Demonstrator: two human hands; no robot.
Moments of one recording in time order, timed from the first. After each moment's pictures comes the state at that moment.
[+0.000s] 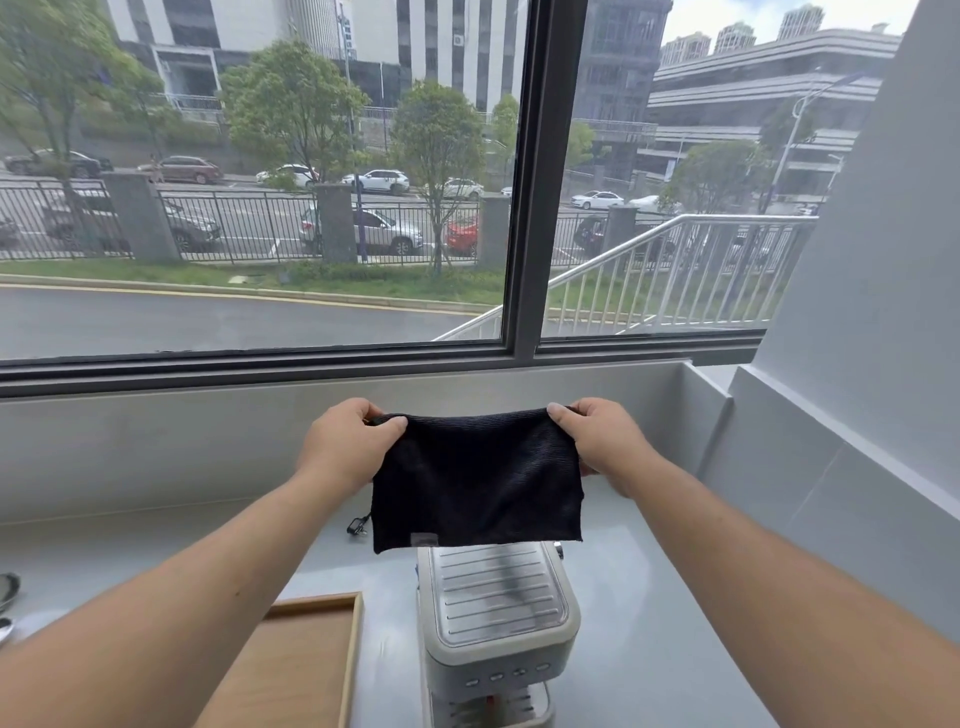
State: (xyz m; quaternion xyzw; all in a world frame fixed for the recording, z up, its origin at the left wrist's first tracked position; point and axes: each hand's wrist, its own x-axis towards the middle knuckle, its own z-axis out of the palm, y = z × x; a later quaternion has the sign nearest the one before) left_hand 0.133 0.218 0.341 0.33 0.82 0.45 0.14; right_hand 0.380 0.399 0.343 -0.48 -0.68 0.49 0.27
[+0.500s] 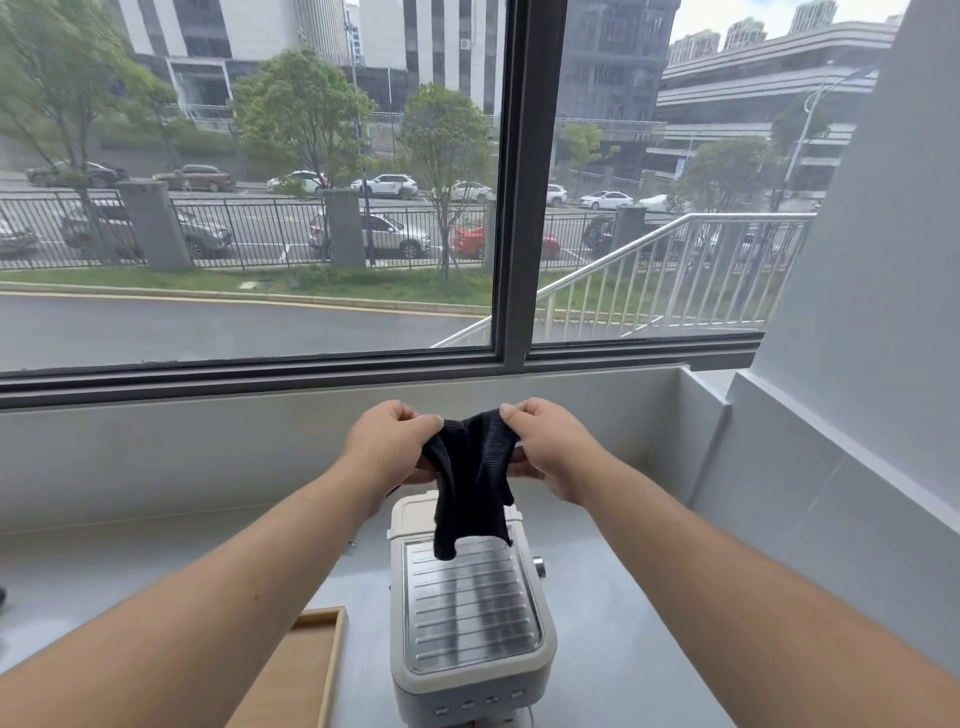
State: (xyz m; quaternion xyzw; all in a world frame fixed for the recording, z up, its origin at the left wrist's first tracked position) left_hand 0.199 0.267 0.360 0.27 0.72 0.57 0.30; right_hand 0.353 0.397 0.350 -0.39 -0.63 0.63 0.23
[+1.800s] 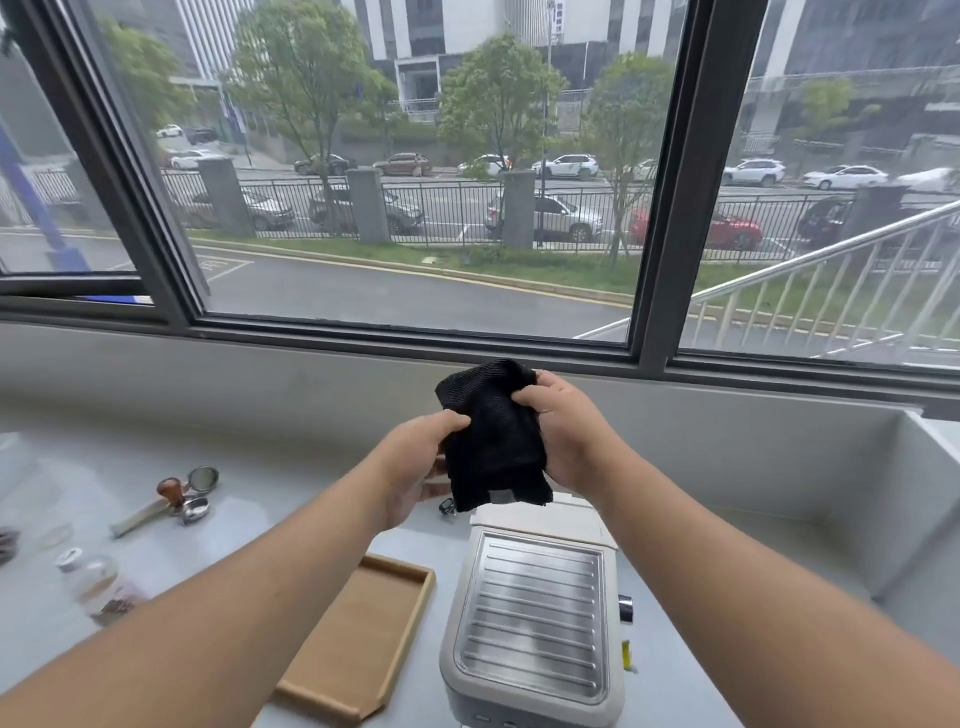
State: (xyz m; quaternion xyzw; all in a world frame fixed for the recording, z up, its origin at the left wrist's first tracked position) left_hand 0.173 0.229 0.332 0.15 0.70 0.60 0.35; right_hand 0.267 0.391 0.346 -0.16 -0.52 0.83 0.17
